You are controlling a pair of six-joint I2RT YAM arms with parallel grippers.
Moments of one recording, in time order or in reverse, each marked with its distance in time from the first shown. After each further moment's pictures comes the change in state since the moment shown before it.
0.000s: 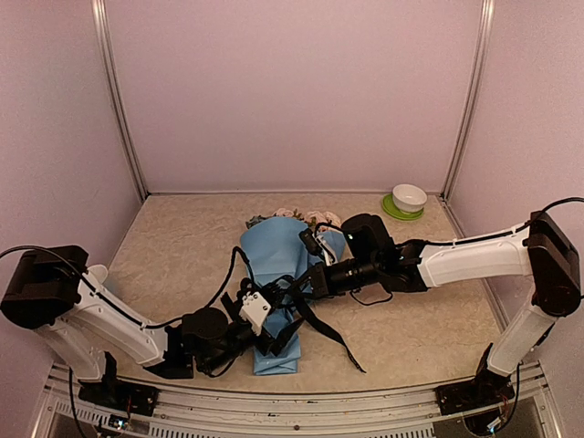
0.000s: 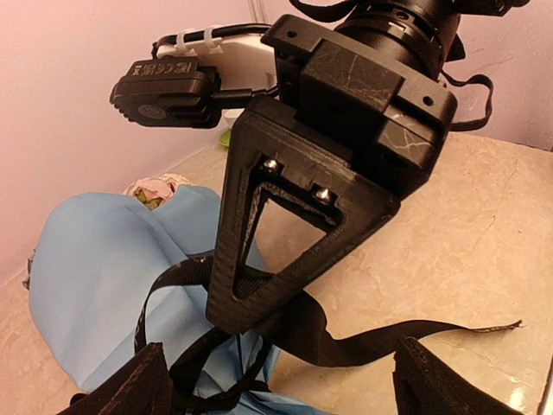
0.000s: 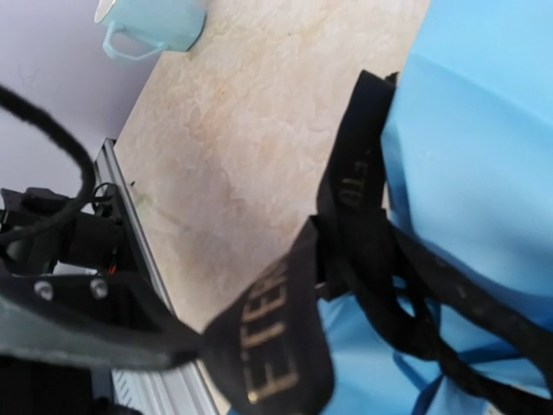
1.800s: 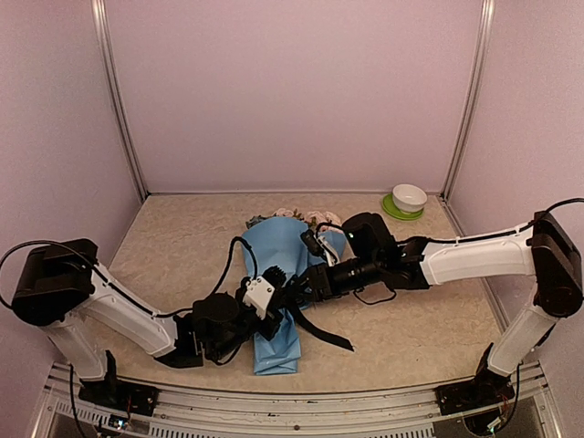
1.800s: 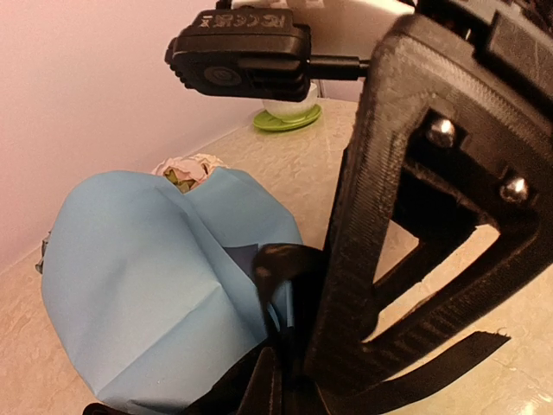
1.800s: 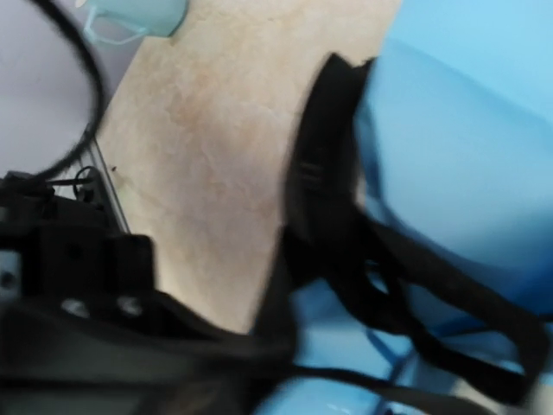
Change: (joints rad) left arm 0.093 0.056 0.048 -0.023 0.001 -0.037; right arm -0.014 -0.011 0.009 -0.066 0.007 -0.030
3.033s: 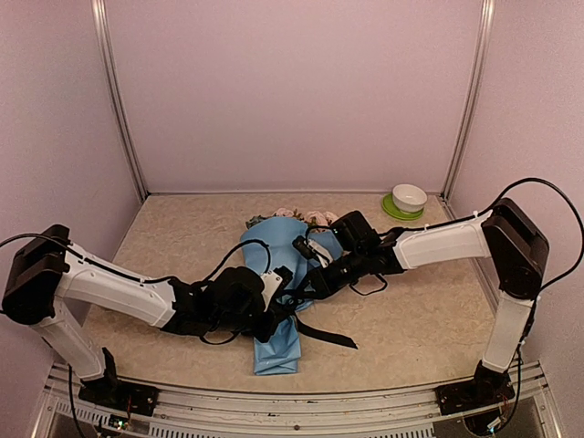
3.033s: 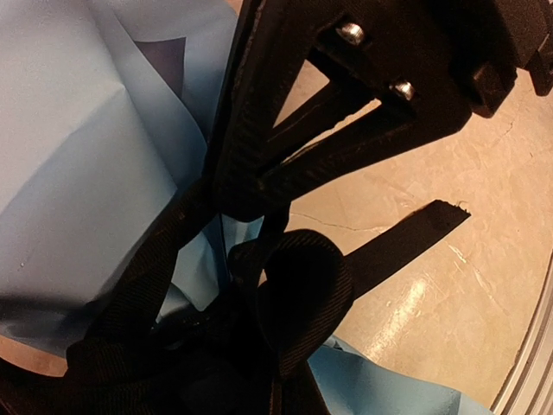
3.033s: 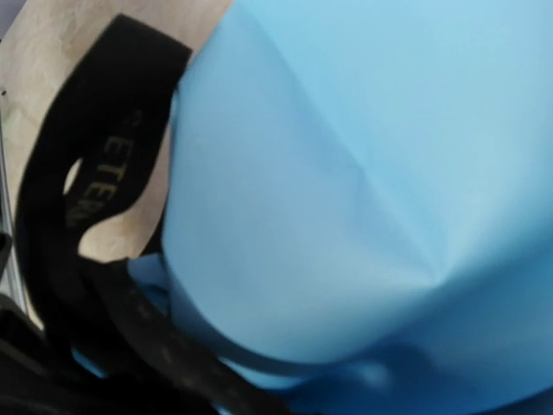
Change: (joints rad) left arm 0.121 -0.097 0.213 -0.838 0.396 -0.407; right arm -0.101 0.230 0.158 -0.157 -0.079 -0.388
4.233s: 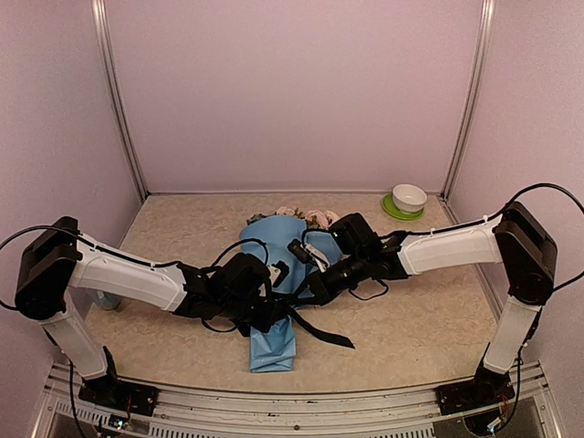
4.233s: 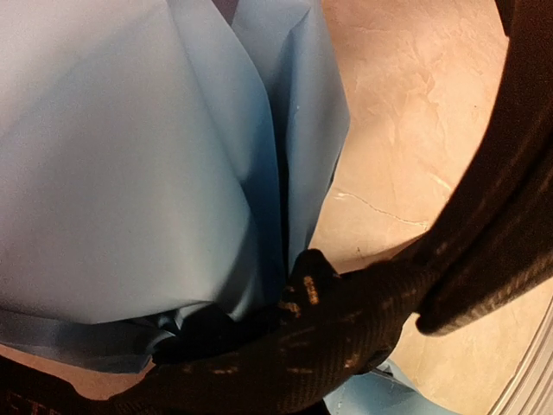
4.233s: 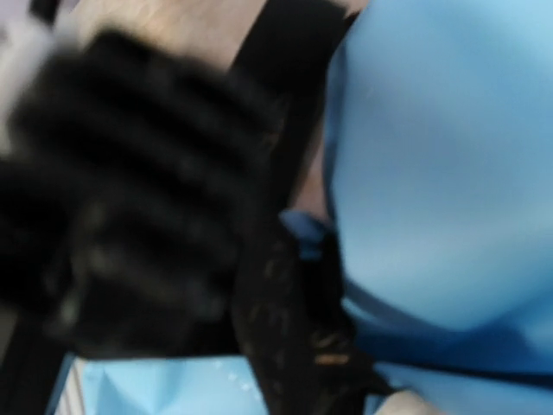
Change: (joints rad) left arm 0.089 0.072 0.119 -0.208 0.101 -0.112; right arm 0.051 -0.059 -0.033 0.020 -0.046 0.035
